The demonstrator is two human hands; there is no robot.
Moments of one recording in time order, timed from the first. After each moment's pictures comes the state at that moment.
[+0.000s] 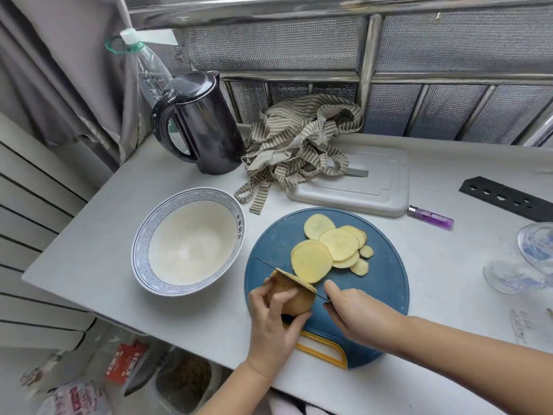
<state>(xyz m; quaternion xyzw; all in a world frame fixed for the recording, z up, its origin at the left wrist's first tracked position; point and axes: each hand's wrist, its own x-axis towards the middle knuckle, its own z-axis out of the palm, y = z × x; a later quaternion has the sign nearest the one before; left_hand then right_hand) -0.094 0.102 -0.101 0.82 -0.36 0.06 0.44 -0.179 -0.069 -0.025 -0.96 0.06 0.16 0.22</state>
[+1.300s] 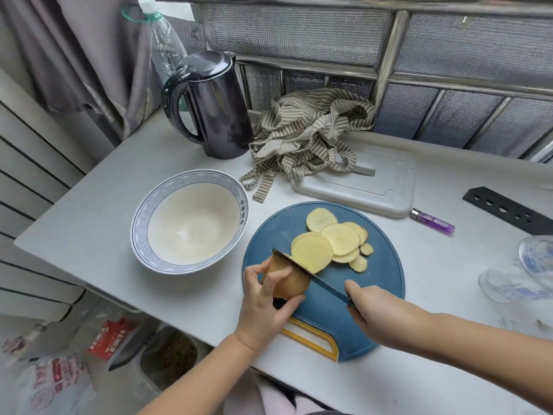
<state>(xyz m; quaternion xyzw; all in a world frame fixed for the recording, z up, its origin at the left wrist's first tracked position) -0.076 0.103 -0.100 0.82 -0.37 0.05 0.43 -0.197 -0.089 -0.003 -0.94 0.10 0.26 0.20</state>
